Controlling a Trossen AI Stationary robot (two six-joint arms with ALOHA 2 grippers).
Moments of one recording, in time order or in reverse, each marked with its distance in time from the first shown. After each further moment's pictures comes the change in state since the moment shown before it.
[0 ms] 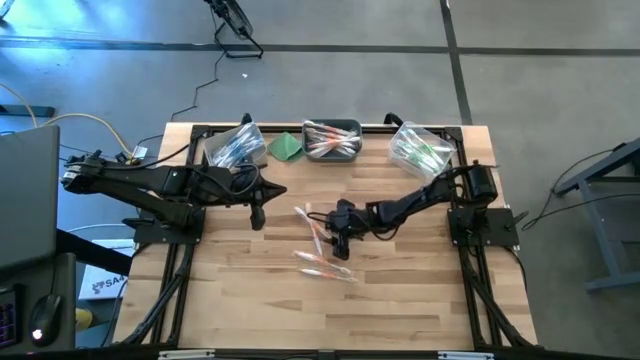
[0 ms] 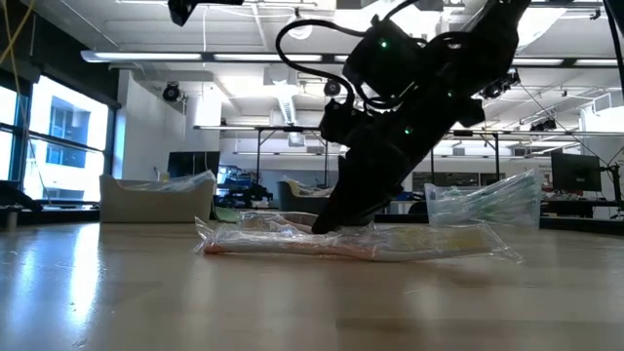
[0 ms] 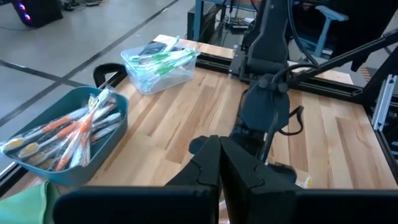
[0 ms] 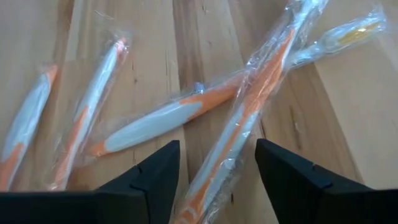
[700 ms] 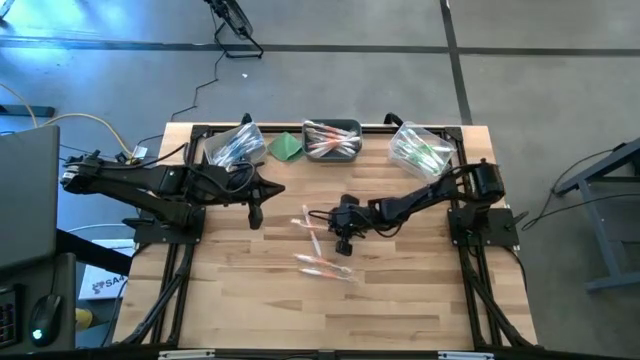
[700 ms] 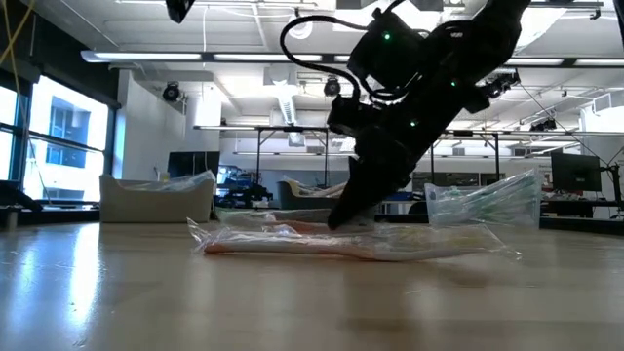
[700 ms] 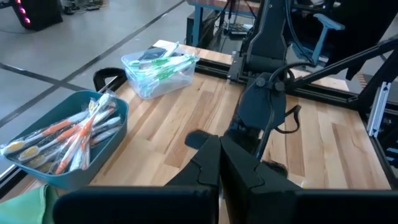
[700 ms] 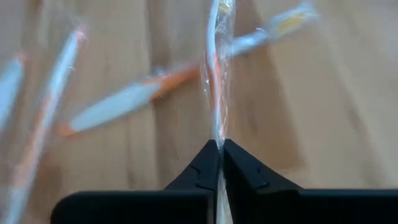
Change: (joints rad) left arm 0.000 -0.020 0.000 0.006 0.000 -0.003; right arm -0.008 -0.061 -0.003 -0.085 0.064 -0.034
